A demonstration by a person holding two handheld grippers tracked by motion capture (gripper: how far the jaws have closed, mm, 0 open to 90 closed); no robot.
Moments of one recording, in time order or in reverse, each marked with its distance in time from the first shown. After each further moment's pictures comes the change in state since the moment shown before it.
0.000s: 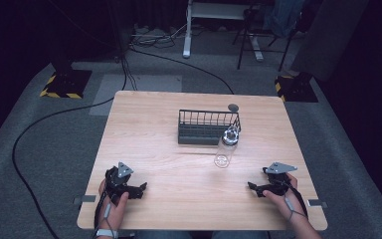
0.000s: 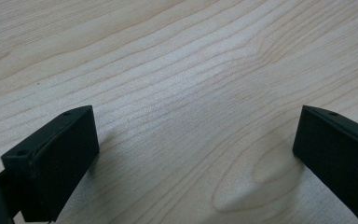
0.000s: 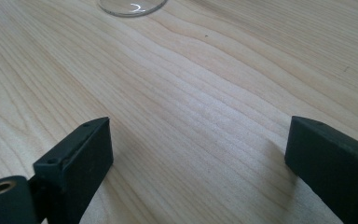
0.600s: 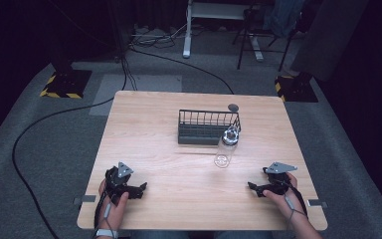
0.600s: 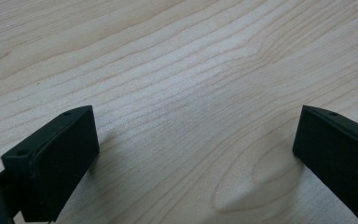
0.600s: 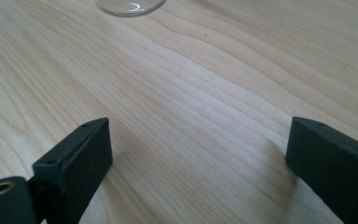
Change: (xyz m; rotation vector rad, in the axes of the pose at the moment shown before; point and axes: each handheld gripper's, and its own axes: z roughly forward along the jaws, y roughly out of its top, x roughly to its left) left arm 0.000 0.000 0.000 0.000 0.000 0.000; right arm 0.000 0.001 -0.001 0.012 0.000 0.011
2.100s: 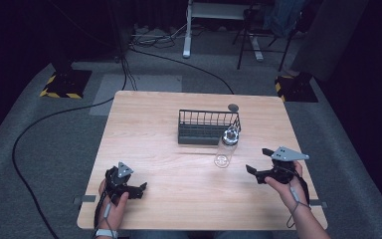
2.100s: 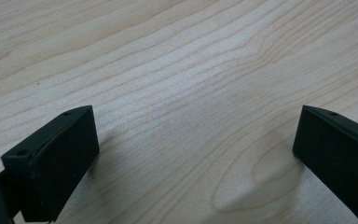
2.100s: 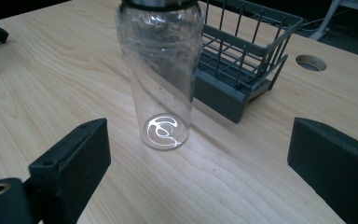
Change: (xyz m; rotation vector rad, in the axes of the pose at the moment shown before) left arm 0.000 0.000 0.000 0.000 0.000 0.000; right arm 0.017 0.072 -0.047 -0.252 0.017 -0.057
